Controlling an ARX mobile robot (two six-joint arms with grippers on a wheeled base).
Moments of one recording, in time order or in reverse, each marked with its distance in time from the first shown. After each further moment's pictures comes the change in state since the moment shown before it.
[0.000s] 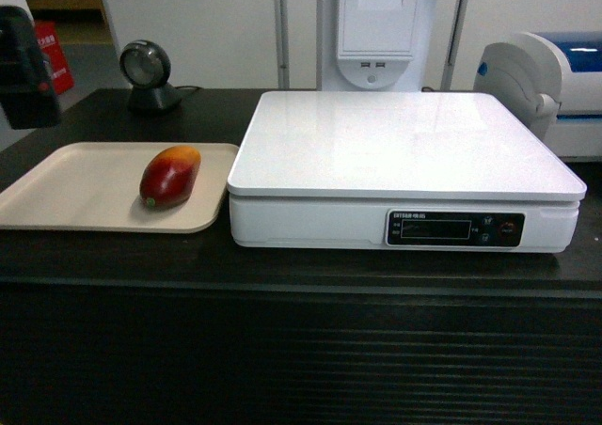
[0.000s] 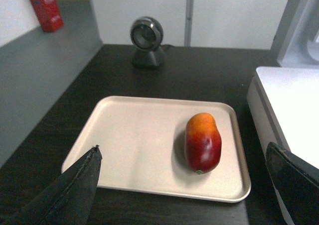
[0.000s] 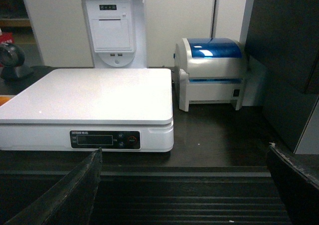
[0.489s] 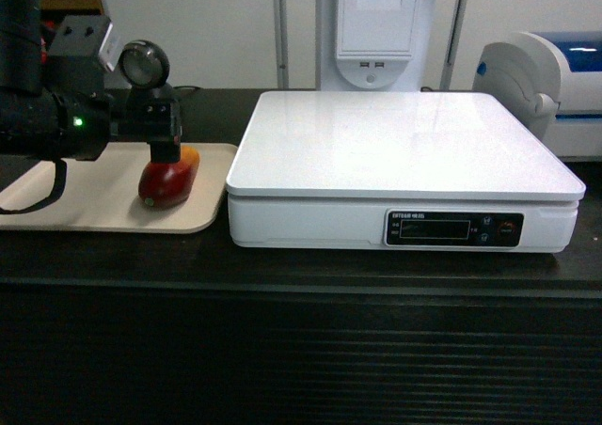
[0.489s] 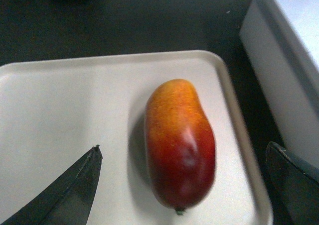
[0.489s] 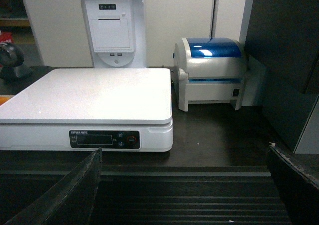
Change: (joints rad) left arm 0.060 0.602 0.582 -0.287 0.232 0.055; right arm 0.000 0.000 0.000 0.000 0.000 0.000
